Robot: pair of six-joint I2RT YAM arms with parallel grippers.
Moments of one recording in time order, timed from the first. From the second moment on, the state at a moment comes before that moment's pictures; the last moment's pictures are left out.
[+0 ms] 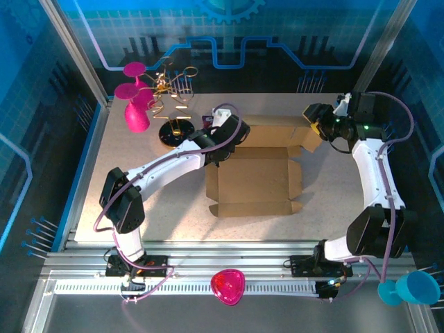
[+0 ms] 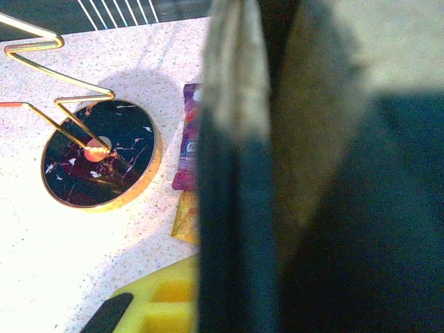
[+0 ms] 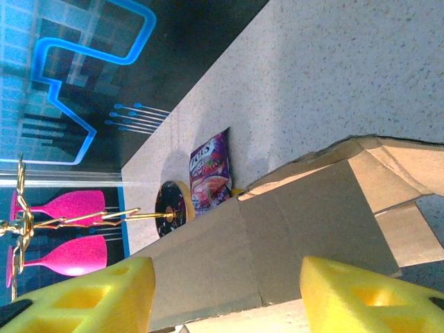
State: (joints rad) left arm -0.76 1.81 1.62 -0.74 -0.67 -0.57; right arm -0.15 1.43 1.36 -0.64 -0.57 0.73
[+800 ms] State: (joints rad) left arm -0.75 1.81 1.63 -0.74 -0.63 -0.59; right arm -0.14 1.46 1.29 -0.47 -0.70 0.88
